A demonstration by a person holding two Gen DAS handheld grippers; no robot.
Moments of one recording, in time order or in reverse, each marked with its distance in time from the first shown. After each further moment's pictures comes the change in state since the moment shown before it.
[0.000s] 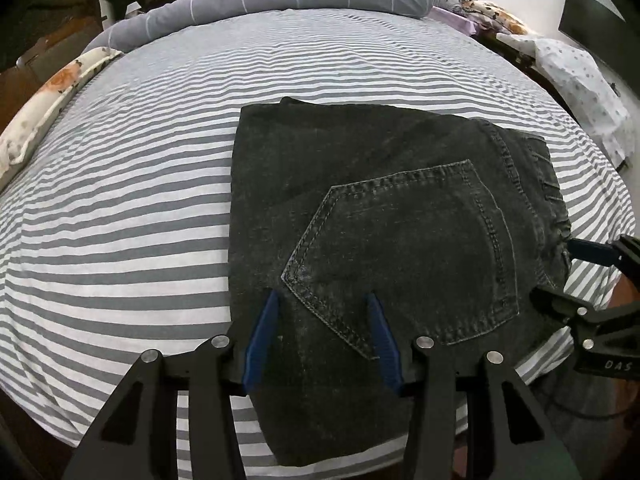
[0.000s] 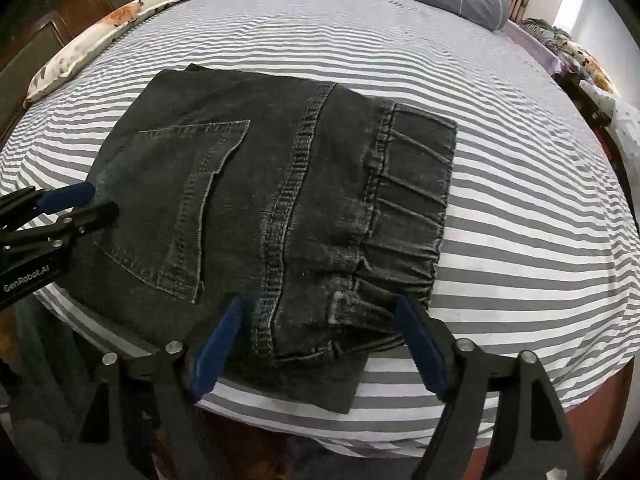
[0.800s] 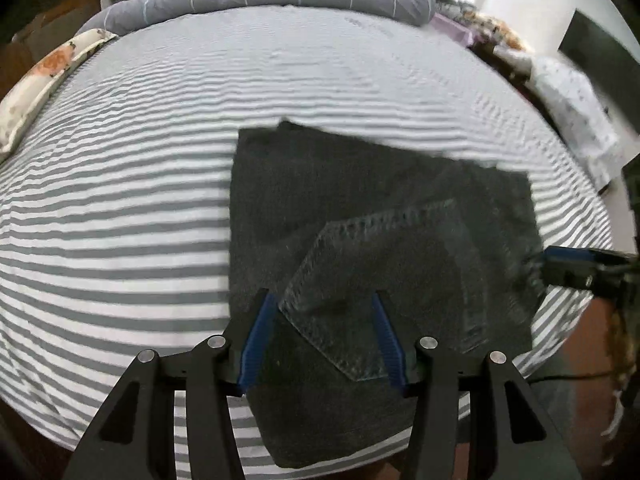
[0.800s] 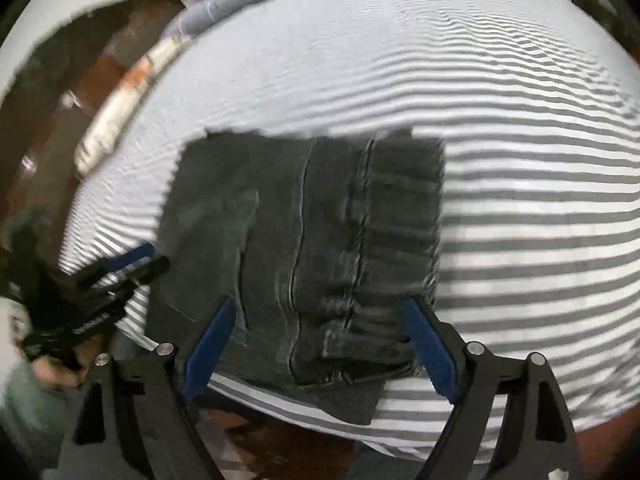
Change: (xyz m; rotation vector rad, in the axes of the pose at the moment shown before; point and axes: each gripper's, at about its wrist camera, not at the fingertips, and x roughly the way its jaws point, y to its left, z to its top) left arm -0.015 0.022 0.037 -0.064 0.018 -0.105; right arm -0.010 -0.068 0.046 0.217 0.030 0.405
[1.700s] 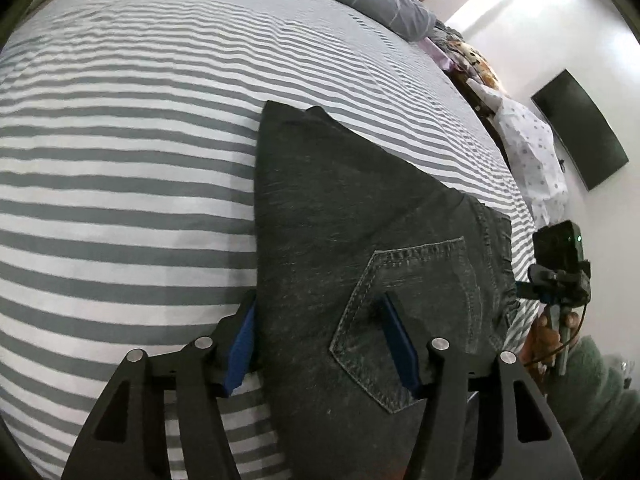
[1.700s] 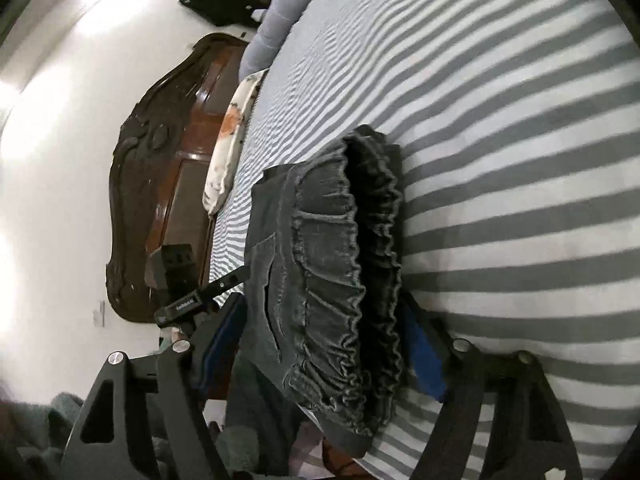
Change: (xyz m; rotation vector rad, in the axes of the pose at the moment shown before) left arm 0.036 0.066 0.005 -0.145 0.051 -0.304; right arm 0.059 -0.094 0.012 0.168 0.036 0.611
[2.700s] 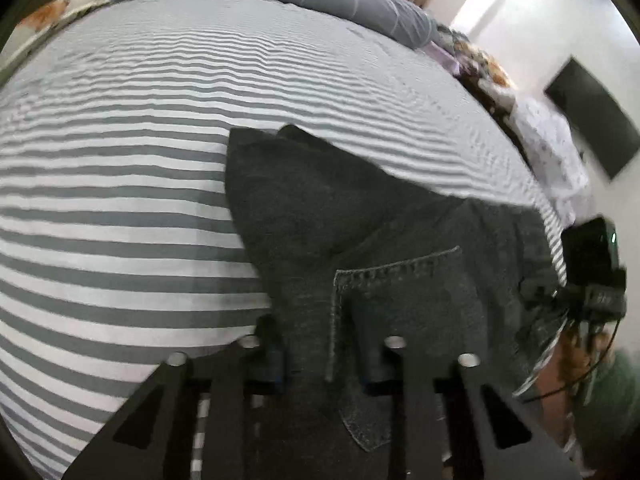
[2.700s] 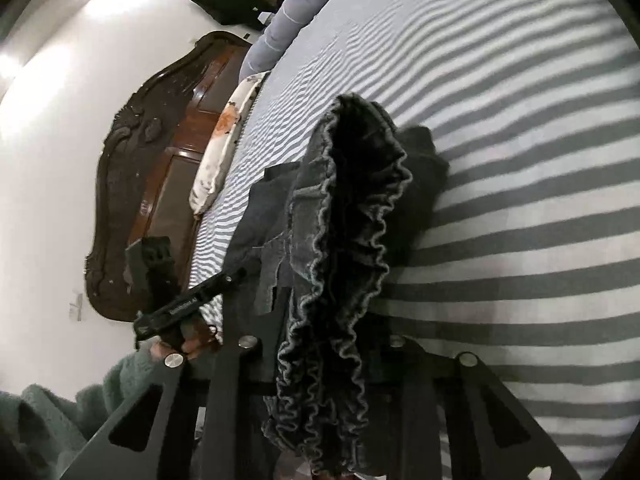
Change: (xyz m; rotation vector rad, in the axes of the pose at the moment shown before) left arm 0.006 -0.030 0.001 0.019 -0.078 0.101; right arm 0.019 0.031 -0.004 -0.066 -0.052 -0.094
